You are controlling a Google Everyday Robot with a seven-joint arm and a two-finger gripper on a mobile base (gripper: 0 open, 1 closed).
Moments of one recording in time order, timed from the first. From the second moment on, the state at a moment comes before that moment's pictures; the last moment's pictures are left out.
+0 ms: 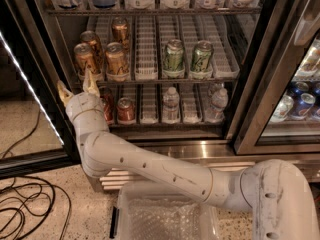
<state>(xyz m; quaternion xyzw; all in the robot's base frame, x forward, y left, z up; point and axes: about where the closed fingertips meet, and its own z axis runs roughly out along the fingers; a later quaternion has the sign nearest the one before) 0.667 0.222 0.839 -0.19 0.60 0.06 0.77</state>
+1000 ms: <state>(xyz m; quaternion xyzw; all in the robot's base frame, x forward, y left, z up) 0.692 0.224 0.838 -0.15 0.61 0.03 0.78</state>
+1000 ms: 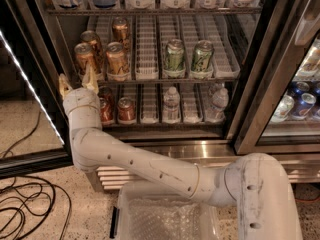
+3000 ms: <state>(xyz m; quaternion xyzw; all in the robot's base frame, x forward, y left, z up) 0.737 0.205 0.842 -0.07 0.61 -0.04 0.79</state>
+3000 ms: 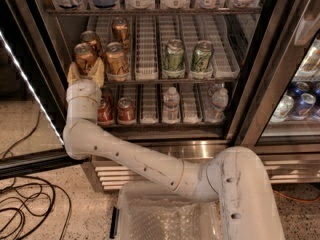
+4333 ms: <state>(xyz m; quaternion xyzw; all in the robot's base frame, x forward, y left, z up) 0.775 0.215 0.847 -0.07 0.62 -0.03 0.78</state>
